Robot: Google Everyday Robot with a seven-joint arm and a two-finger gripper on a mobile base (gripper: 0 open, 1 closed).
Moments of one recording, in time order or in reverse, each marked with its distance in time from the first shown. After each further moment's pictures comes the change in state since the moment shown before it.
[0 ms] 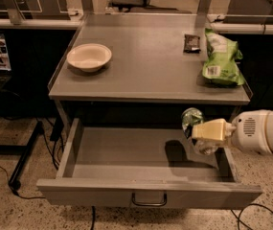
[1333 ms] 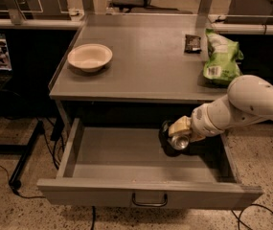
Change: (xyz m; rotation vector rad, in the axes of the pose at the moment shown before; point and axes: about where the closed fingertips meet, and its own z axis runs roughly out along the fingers) arm -0.023 -0.071 0.160 0.070 0.276 0.069
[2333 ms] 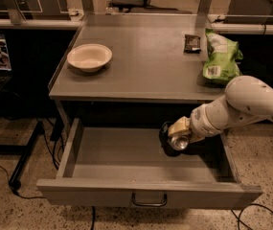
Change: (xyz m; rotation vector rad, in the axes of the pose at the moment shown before) arm -0.002 -0.003 0.009 0.013 0.013 0.013
